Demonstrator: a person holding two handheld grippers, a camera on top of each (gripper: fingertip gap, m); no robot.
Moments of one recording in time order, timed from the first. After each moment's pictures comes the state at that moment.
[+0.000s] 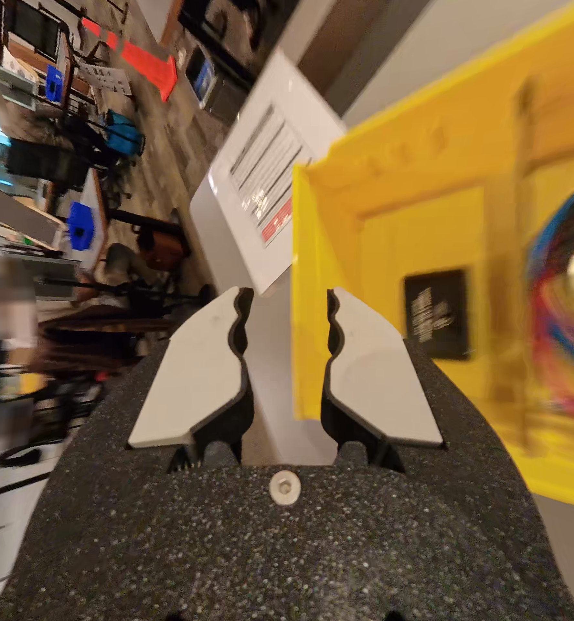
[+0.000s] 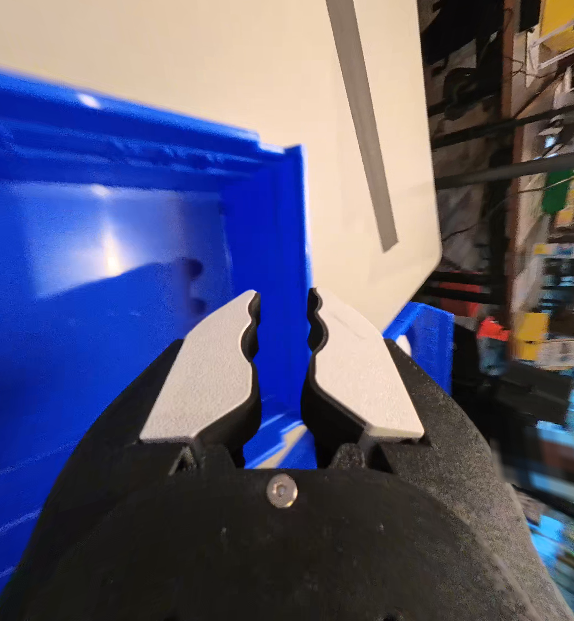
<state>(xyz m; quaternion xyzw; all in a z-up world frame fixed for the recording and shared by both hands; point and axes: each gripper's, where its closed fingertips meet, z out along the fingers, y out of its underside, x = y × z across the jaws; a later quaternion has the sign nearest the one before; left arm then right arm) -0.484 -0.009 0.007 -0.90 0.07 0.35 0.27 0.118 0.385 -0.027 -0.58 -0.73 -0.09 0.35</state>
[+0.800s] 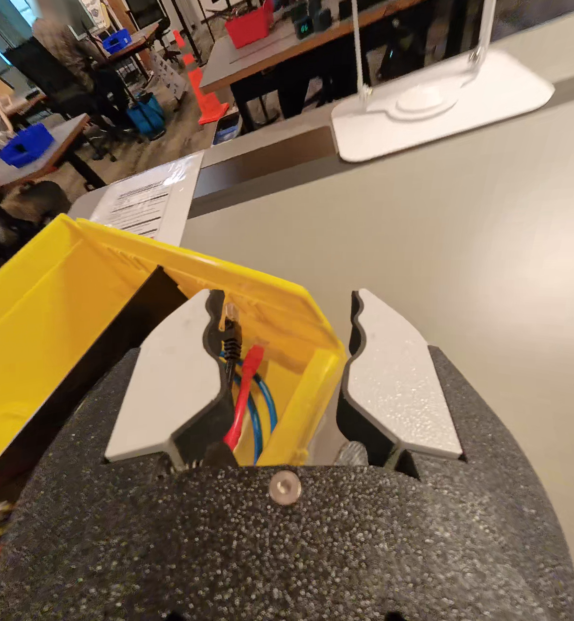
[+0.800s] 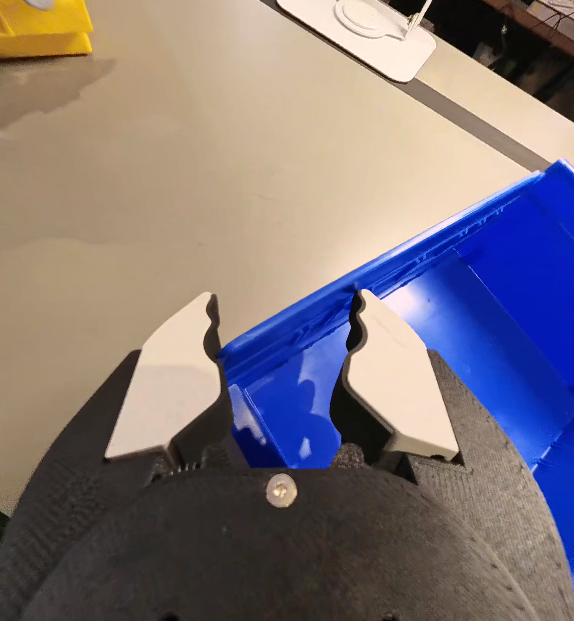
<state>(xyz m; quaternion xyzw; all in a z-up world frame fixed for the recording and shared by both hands) -0.282 0.126 -0.065 -0.82 -0.18 0.28 0.47 0.058 0.183 -0.081 -0.71 -0.54 0.17 0.42</state>
